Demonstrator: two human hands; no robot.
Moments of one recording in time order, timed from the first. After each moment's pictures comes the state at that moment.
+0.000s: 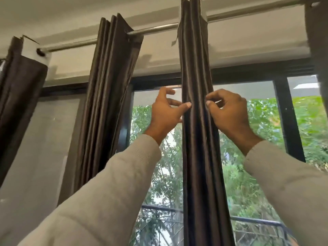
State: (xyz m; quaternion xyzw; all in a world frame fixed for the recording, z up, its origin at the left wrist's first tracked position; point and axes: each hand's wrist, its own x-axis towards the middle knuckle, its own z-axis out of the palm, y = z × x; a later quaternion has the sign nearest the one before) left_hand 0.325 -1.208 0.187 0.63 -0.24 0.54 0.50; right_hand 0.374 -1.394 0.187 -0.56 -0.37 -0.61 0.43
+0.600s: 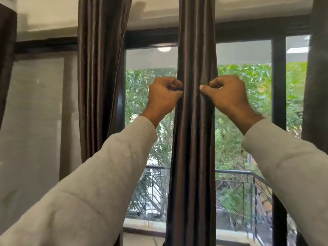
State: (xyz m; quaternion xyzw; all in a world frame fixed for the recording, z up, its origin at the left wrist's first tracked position) left_hand 0.332 -1.177 0.118 0.69 -0.21 0.50 0.48; right_hand 0.339 -1.380 0.120 -0.69 -0.25 -0.52 0.43
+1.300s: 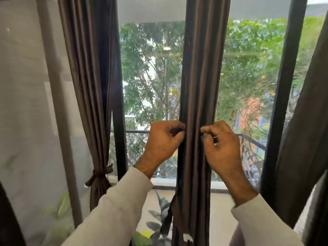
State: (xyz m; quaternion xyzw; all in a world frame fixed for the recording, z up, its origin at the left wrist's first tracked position) left_hand 0.300 -1.153 -0.113 0.78 -0.23 0.43 0.40; right_hand 0.312 -1.345 -0.136 -0.70 -0.29 -0.49 0.43
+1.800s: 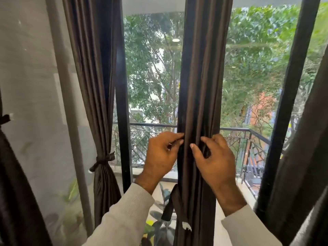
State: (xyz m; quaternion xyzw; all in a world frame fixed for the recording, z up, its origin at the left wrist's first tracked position) left_hand 0.288 -1.168 -0.186 0.73 -0.20 0.49 0.44; right_hand 0.305 -1.347 -0.198 -0.76 -0.21 -0.49 0.38
